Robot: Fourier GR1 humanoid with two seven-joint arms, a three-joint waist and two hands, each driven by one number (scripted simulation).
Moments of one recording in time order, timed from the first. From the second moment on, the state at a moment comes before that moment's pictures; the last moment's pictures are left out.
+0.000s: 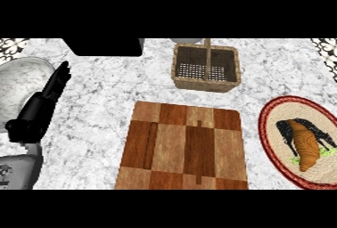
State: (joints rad) left arm -0.20 0.31 0.06 -1.55 -0.11 -0.07 -0.02; right arm -0.96 -0.85 -0.10 -0.95 0.20 0.22 -0.02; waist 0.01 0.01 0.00
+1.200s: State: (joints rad) left arm -0.22 0.30 0.07 -1.55 -0.12 -0.09 -0.01; right arm -1.60 -0.57 -0.02 -0.66 0.19 0.45 0.34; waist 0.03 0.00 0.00
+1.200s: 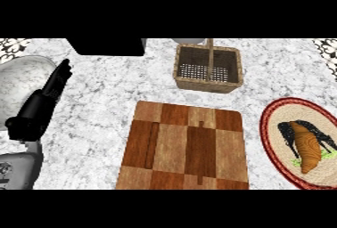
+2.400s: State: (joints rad) left arm -0.22 0.28 0.08 -1.54 -0.14 -0.10 -0.01; right arm -1.66 -0.51 0.13 -0.52 0.40 0.68 0.31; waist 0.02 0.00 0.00
